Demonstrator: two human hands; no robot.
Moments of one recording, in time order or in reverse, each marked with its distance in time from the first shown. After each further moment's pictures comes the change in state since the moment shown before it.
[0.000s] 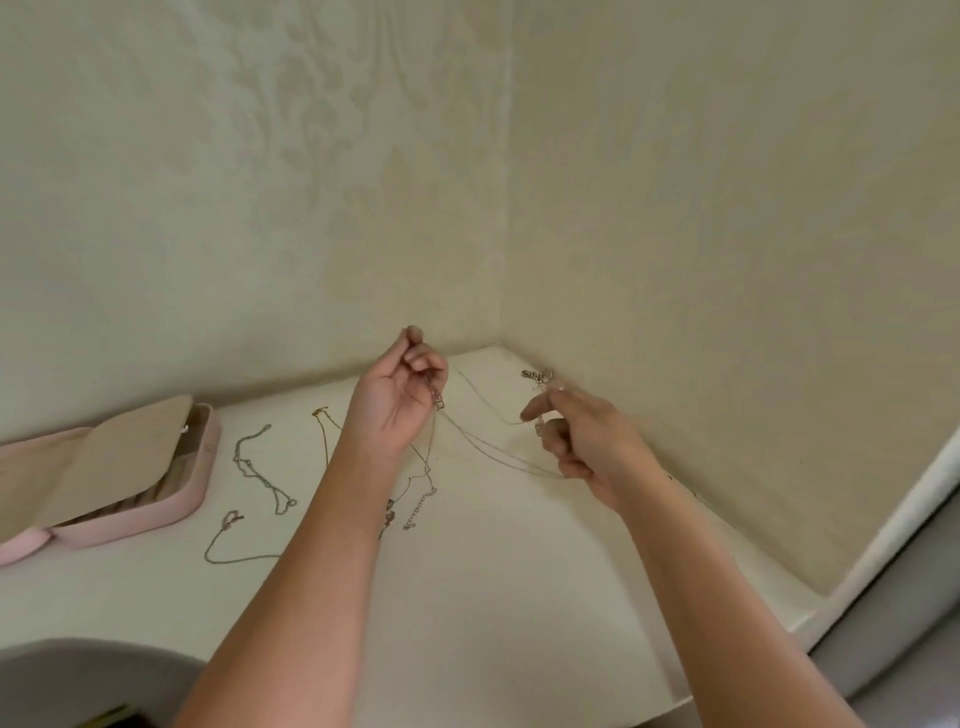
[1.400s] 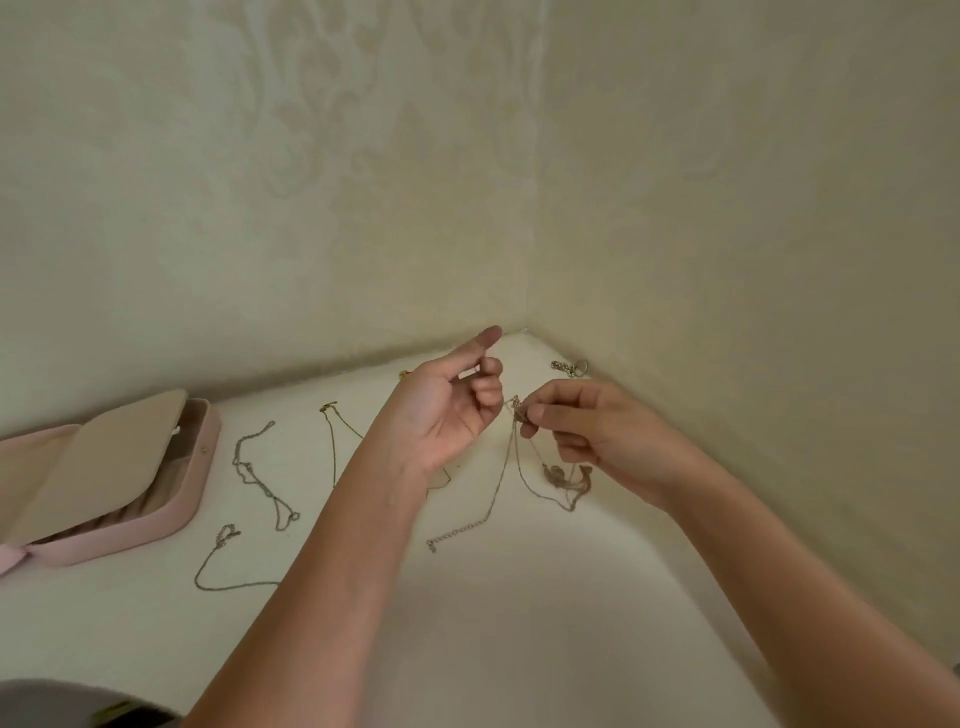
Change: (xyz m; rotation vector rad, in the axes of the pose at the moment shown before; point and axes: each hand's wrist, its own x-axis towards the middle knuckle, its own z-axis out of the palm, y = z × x) left_hand -0.003 -0.013 0.016 0.373 0.177 -0.281; right_hand 0.034 -0.002 0.005 -0.076 -0.371 -0.137
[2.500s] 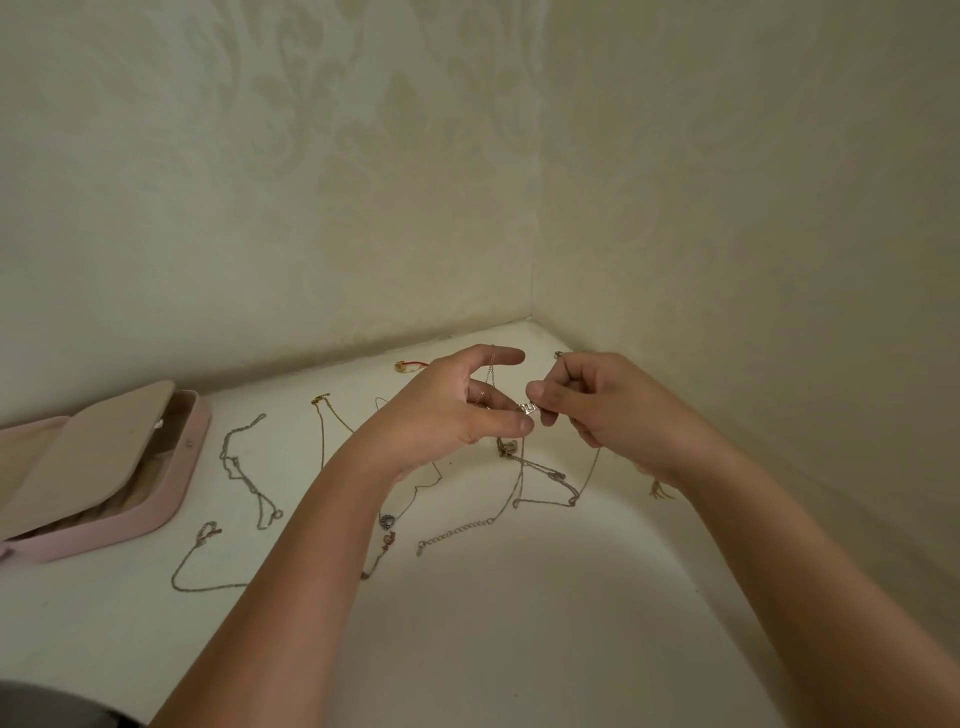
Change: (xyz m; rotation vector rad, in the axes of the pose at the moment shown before) left_hand -0.012 -0.001 0.001 1.235 -0.080 0.142; right_hand 0.012 -0.004 -0.016 -0.327 0.110 -0.020
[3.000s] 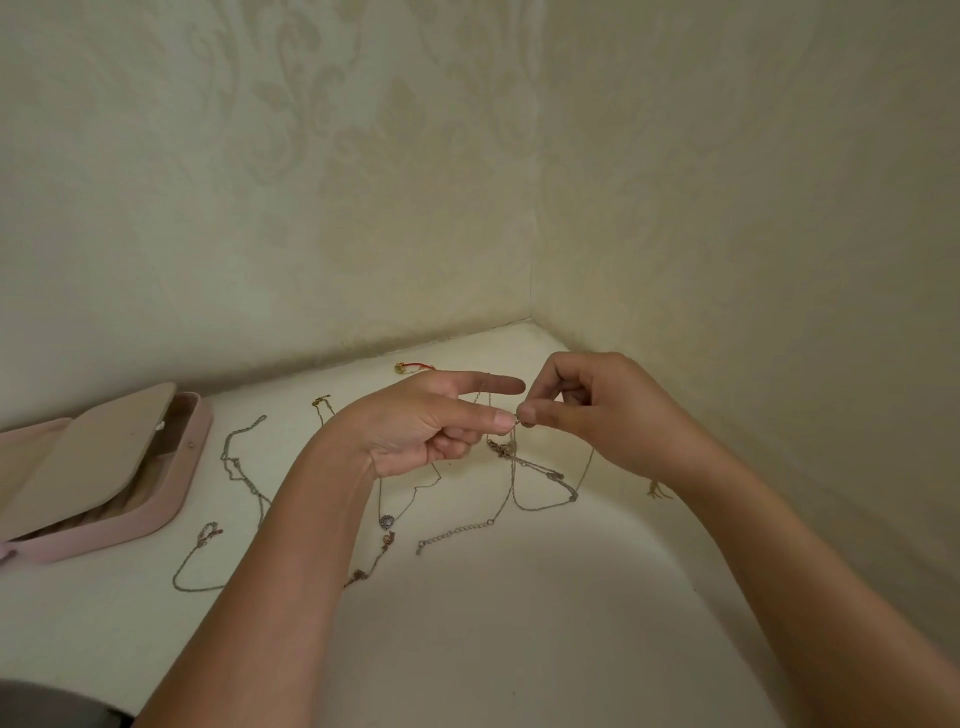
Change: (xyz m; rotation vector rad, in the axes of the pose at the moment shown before) left_hand 0.002 -0.006 -0.014 -0.346 -0.241 -0.179; right_hand -0.005 0.003 -0.002 -0.135 0.014 -0.192
